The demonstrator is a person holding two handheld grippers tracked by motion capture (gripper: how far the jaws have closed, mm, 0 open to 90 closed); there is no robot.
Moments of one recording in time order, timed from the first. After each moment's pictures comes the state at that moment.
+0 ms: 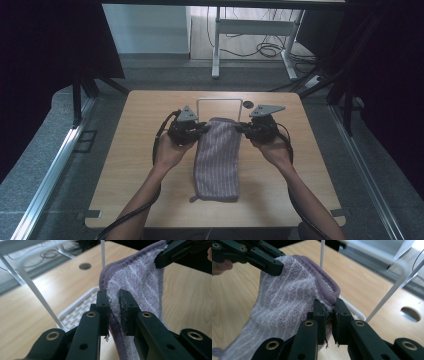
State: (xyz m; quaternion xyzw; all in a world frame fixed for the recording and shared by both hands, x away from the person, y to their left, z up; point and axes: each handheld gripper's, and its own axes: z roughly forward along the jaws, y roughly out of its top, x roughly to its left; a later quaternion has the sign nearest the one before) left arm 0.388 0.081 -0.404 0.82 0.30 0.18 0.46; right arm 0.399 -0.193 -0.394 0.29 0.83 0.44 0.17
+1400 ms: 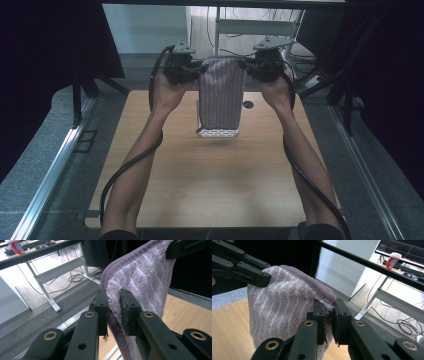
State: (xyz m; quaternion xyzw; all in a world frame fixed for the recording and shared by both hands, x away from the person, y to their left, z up) left arm 0.478 0.090 -0.273 0.78 0.31 0.25 0.48; right arm 0.477 -0.177 -0.255 0.29 0.78 0.47 0.30
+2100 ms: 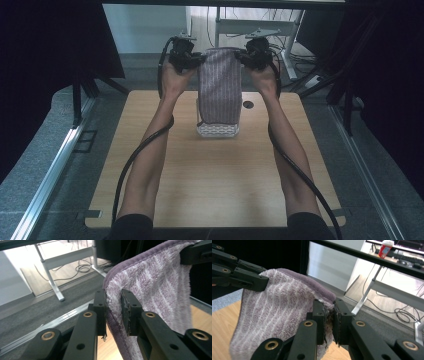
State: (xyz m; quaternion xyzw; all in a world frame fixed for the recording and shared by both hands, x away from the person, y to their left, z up) left arm 0.555 0.084 -0.299 0.77 0.38 0.24 0.45; right arm 0.549 -0.164 -0.278 0.34 0.76 0.46 0.30
